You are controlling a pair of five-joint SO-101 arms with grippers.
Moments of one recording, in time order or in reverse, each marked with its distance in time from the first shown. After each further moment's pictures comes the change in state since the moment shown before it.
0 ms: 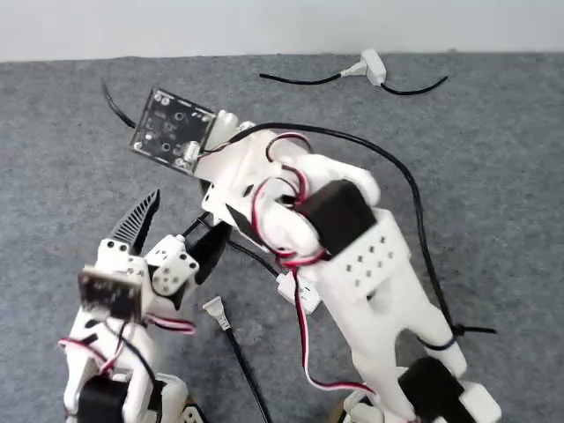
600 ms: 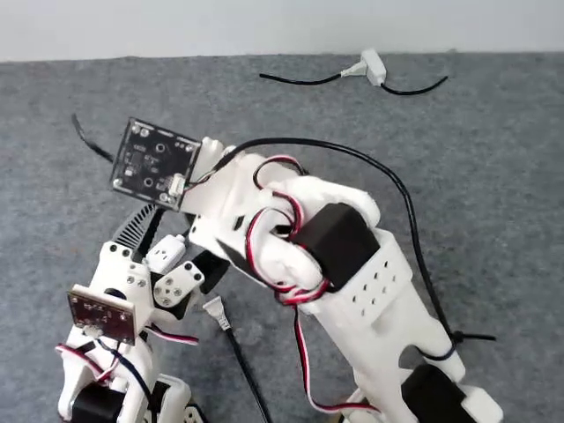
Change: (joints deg) left arm 5.1 -0.4 -4.2 0.2 1.0; right arm -6.0 -2.0 -3.3 6.7 -1.8
